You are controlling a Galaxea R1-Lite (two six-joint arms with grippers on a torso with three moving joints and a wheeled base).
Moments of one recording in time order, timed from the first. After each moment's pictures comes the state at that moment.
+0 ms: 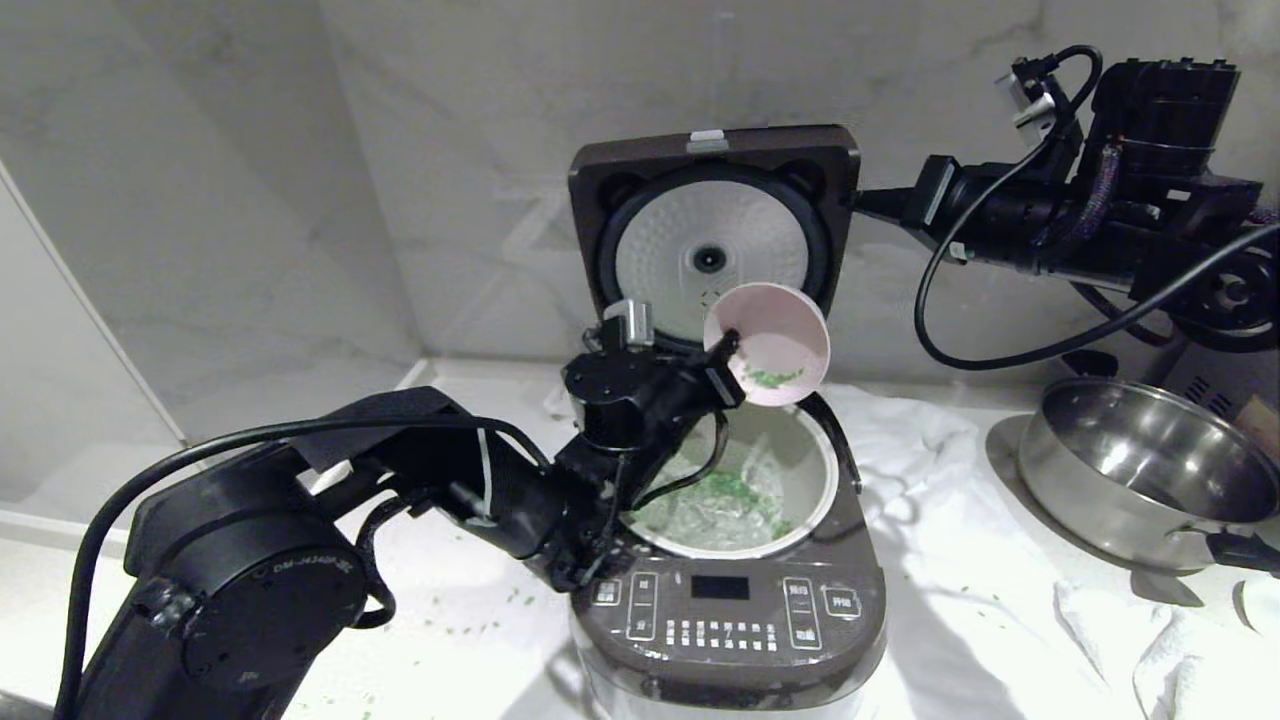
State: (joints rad) left arm -0.70 2.40 -1.33 -1.30 0.05 -0.56; right arm 0.19 1.81 -1.36 -0.42 0.42 0.43
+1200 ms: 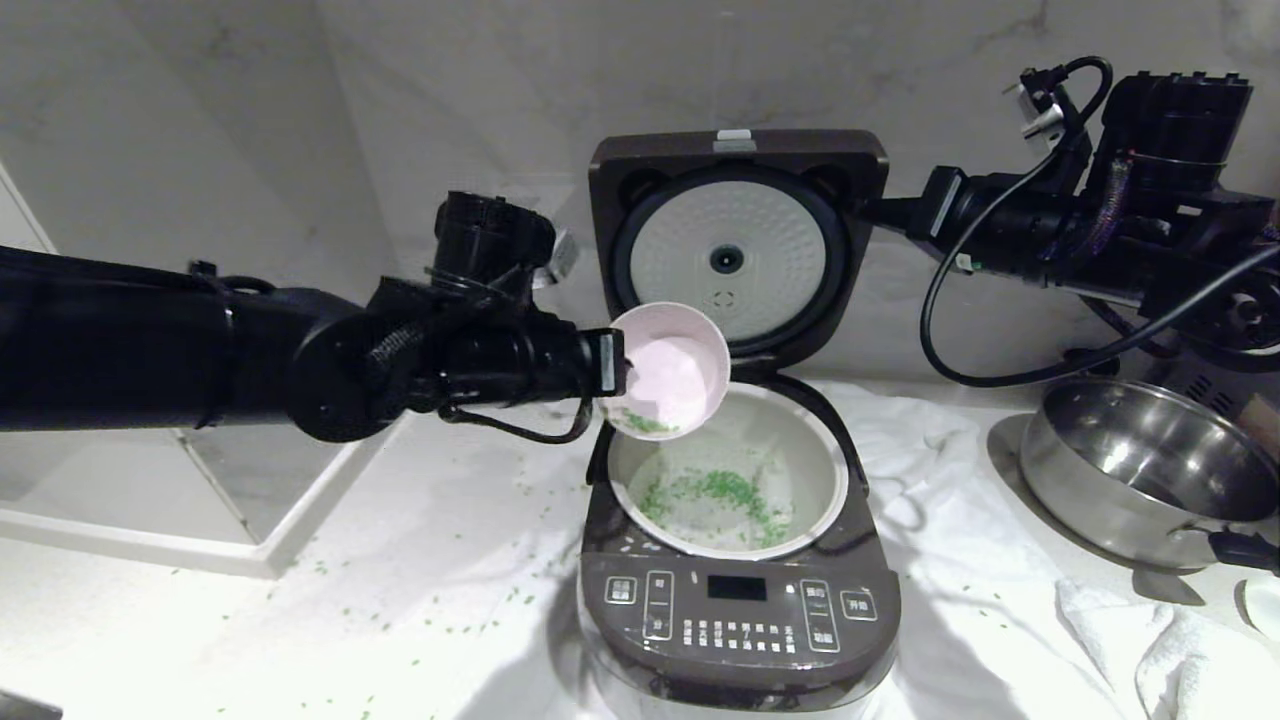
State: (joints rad) left arm -0.58 1.87 -1.38 -0.05 -0.02 -0.34; right arm 0.20 1.78 -1.29 -0.46 0.42 0.43
